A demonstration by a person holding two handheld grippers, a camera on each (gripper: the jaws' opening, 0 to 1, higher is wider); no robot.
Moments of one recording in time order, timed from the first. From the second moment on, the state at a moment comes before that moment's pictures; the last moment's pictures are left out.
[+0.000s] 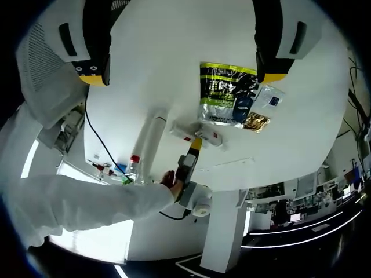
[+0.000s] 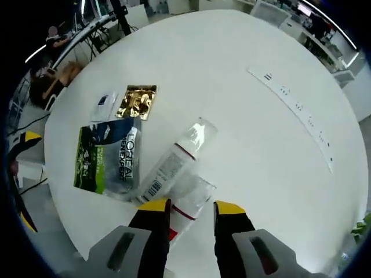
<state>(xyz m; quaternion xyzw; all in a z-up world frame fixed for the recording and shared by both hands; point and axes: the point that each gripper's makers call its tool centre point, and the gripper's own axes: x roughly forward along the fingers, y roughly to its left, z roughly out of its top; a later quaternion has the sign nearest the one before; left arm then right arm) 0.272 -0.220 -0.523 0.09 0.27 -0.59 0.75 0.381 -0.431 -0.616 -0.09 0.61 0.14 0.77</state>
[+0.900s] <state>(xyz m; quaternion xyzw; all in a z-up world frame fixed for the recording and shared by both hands) 0.269 -0.222 -0.526 0.09 0.28 -0.60 0.74 0.365 -0.440 -0.616 -0.07 0.64 0.10 0.76</state>
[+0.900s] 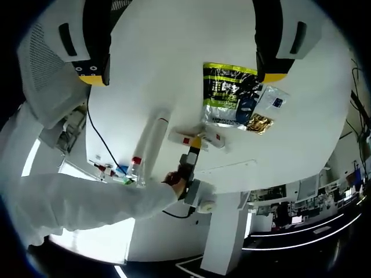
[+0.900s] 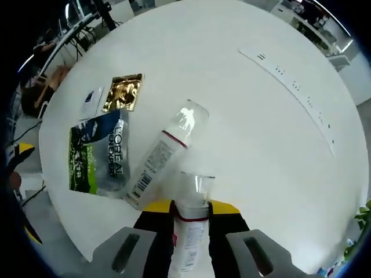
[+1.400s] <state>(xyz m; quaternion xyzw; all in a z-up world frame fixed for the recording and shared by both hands) 0.262 -0.228 -0.522 0.08 0.28 -0.61 0.74 0.377 -0.438 -0.563 -0.06 0.57 0.11 0.81</state>
